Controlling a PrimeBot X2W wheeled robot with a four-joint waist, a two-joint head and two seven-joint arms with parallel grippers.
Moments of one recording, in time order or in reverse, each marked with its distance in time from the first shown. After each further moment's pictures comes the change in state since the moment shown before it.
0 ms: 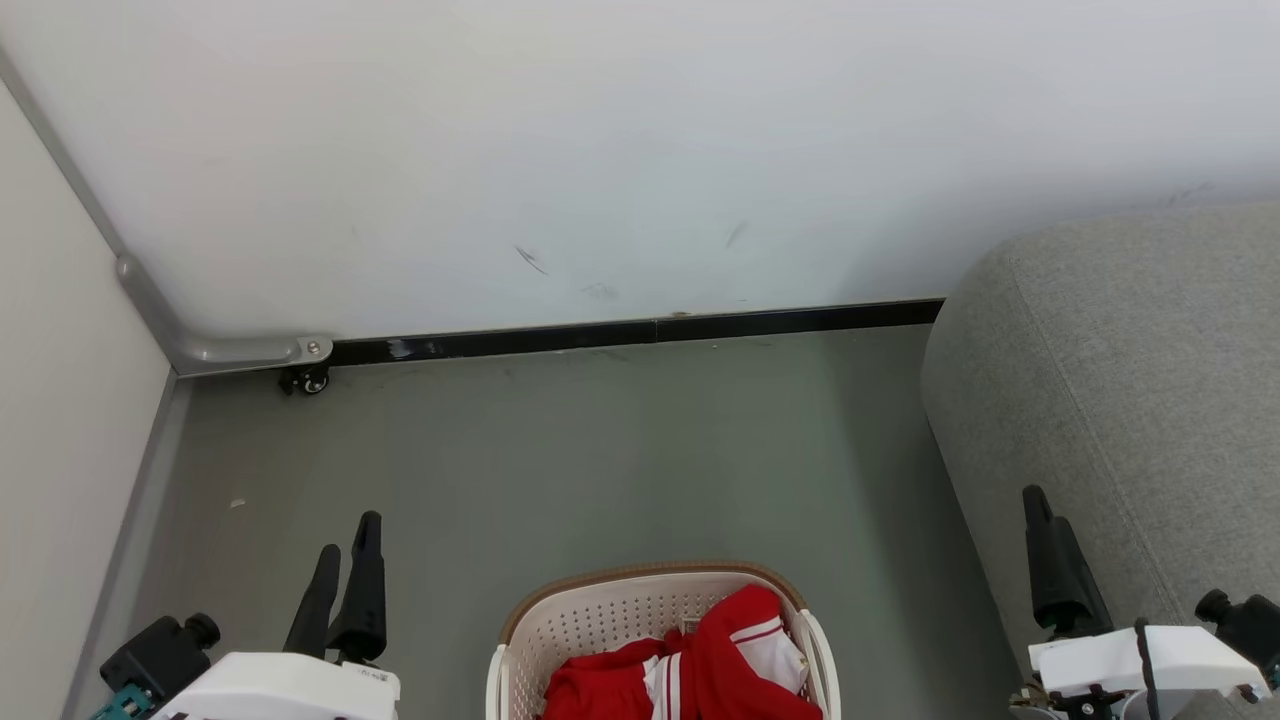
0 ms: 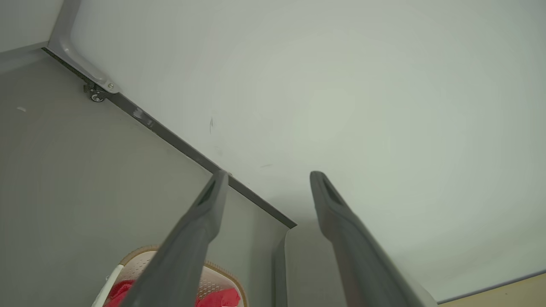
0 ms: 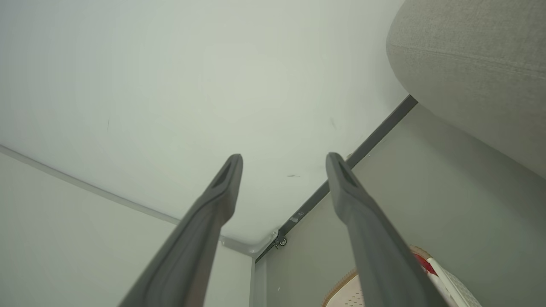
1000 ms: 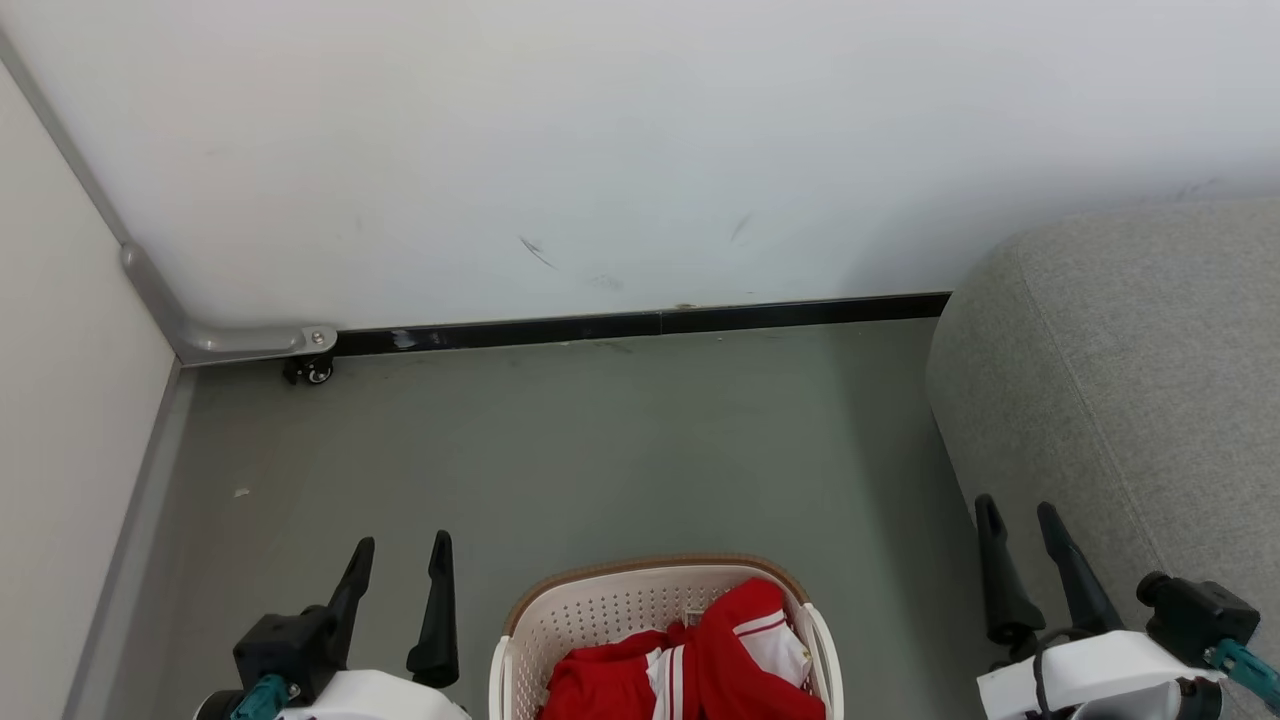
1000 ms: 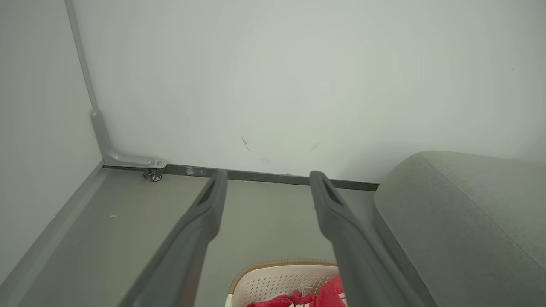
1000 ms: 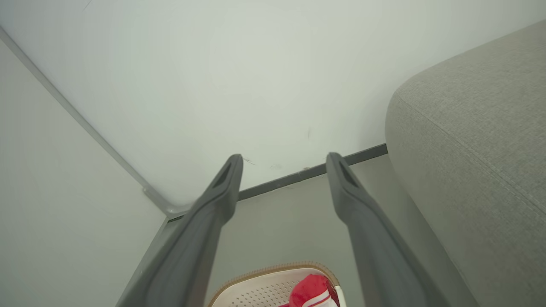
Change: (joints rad) left arm 0.000 0.035 -0.146 0.027 0.590 0.084 -0.105; right arm -0.012 0.003 0.015 0.041 -0.555 0.001 -0.096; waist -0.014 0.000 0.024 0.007
